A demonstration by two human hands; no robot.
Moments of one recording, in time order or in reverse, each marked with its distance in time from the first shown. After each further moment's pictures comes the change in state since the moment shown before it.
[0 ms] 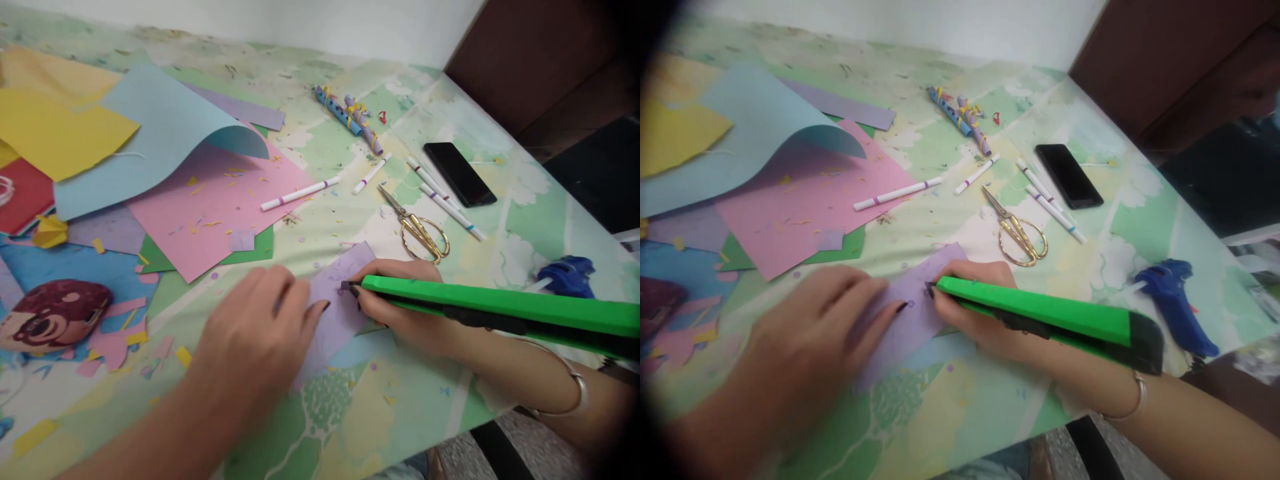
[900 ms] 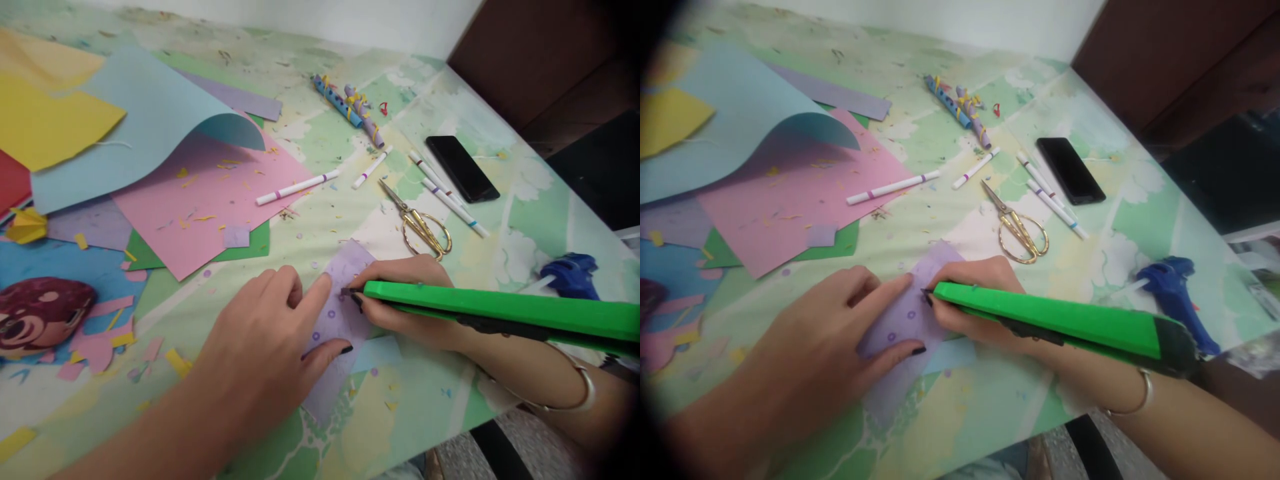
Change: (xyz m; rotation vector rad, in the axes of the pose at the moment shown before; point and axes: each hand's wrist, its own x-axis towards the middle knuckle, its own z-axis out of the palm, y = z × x) left_hand 0.001 0.000 0.002 -0.161 -0.273 -0.020; right_hand 0.004 0.003 -0.007 -0.019 -0.097 -0.135
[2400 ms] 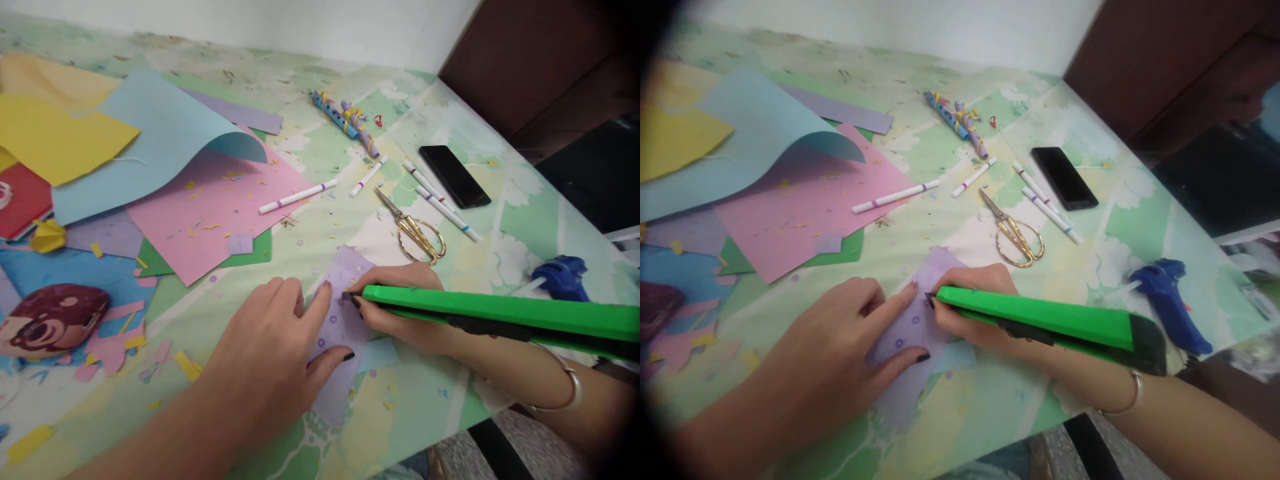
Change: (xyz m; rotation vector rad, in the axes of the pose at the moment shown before) left_hand -0.001 0.004 -0.001 0.004 -0.036 0.009; right_hand -0.002 -0.004 0.004 -0.054 0.043 0.075
